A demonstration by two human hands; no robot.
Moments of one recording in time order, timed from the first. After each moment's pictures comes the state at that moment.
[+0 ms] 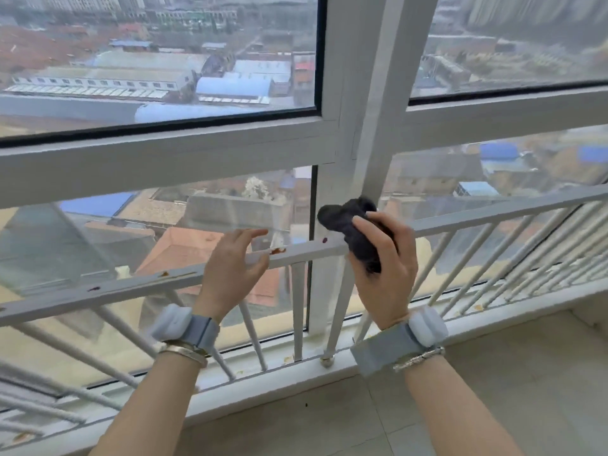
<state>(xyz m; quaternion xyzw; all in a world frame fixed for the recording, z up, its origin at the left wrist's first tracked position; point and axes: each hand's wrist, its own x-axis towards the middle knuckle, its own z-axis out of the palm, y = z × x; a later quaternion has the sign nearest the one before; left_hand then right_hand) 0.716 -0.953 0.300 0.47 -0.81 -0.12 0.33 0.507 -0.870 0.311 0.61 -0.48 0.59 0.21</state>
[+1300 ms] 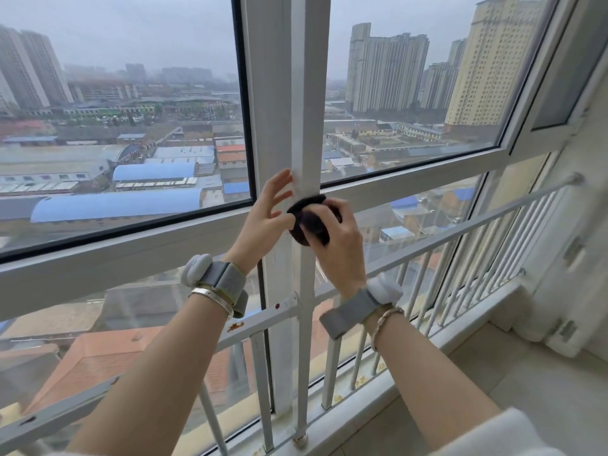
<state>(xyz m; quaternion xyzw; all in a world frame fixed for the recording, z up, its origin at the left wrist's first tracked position) 0.600 -0.972 0.461 0.16 -0.76 -0.49 0.40 0.480 -0.903 0.413 0.57 -0.59 0.51 0.25</state>
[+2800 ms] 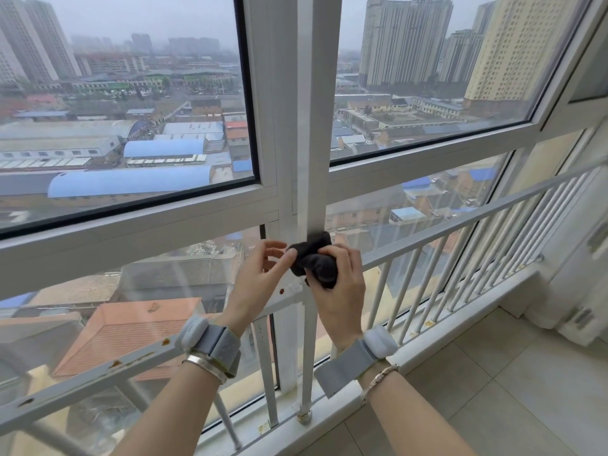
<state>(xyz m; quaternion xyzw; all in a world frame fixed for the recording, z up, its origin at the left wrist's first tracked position) 0.623 -0.950 0.369 0.33 -0.72 -0.48 0.38 0.507 -0.884 0.326 0.48 -0.61 0.62 0.13</state>
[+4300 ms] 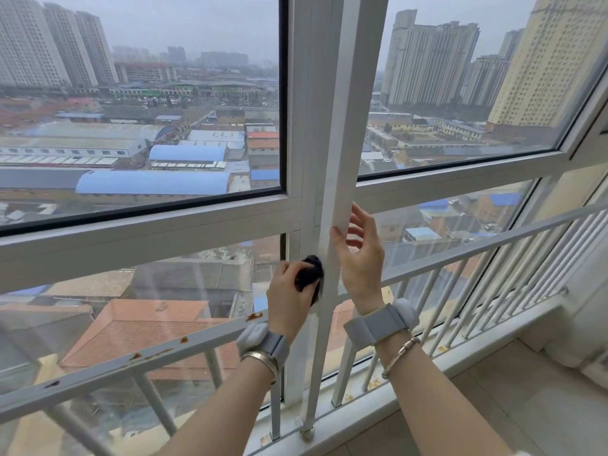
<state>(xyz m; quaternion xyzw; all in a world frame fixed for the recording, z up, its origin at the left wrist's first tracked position) 0.592 -0.962 0.313 0.38 -0.74 -0.25 0.50 0.486 -0.920 0.378 0.48 -0.56 0.67 0.01</state>
